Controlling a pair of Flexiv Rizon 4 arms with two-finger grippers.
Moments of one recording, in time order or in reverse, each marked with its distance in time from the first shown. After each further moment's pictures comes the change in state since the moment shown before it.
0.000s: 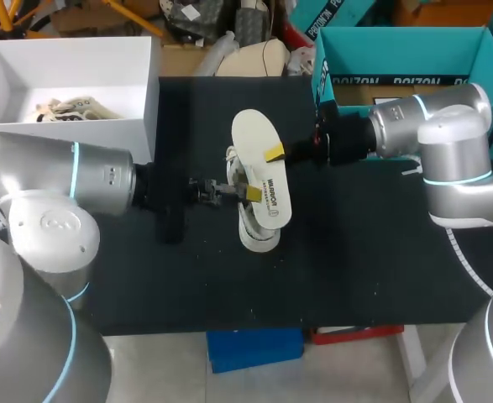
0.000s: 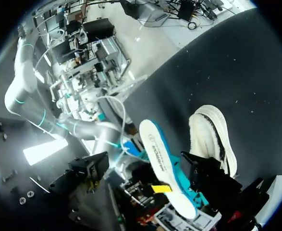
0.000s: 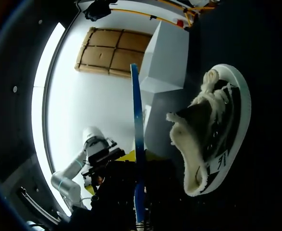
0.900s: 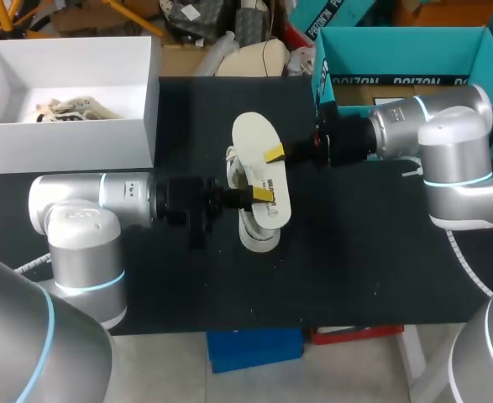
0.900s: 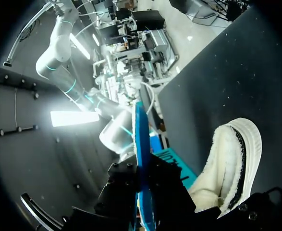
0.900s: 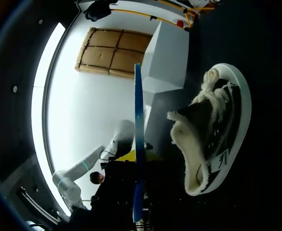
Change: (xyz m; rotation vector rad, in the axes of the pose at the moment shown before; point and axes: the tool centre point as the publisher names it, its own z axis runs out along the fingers) left arm 0.028 0.012 0.053 -0.054 -0.392 -0.313; right arm 0.001 -0.002 0.000 -0.003 -0.001 0.000
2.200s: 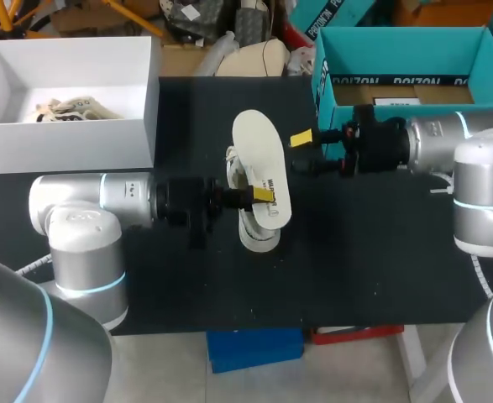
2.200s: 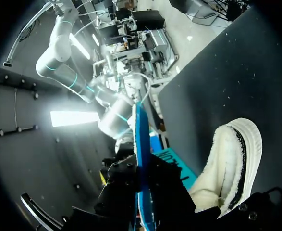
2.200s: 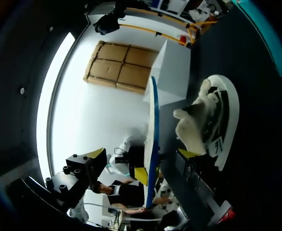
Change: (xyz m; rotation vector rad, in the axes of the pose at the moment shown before) left arm 0.000 0.000 0.001 -0.001 0.001 0.001; right arm 0.019 -0.018 -0.044 -0.134 0.042 -0.027
